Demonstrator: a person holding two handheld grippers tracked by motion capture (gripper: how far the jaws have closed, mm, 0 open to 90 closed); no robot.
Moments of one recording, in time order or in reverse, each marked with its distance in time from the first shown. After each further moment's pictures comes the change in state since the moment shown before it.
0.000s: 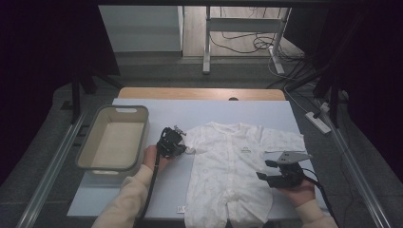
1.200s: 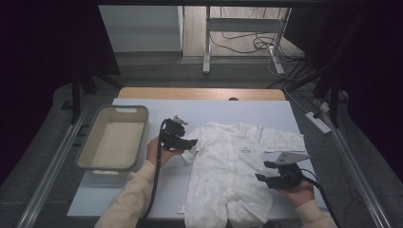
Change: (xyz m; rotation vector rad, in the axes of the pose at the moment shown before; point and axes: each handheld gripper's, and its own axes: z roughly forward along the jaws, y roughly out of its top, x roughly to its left) left arm 0.001 0.018 -0.024 -0.152 -0.015 -0.095; right arm 0.002 -0.001 0.003 0.016 0.015 -0.015
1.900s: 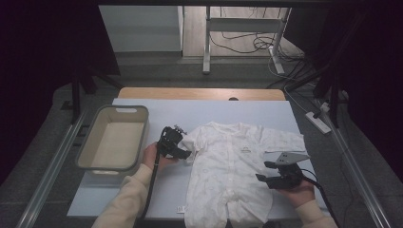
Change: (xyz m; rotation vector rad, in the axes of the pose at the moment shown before) left arm 0.003 -0.020 0.023 0.218 0.042 0.054; right arm -0.001 -0.001 -0.001 0.005 -0.003 -0.001
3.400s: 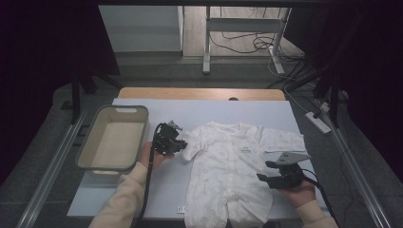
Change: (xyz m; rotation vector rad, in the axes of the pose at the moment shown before) left arm 0.006 -0.002 -0.036 -0.165 -0.107 0.010; right arm -0.001 -0.001 -0.001 0.006 -0.017 0.001
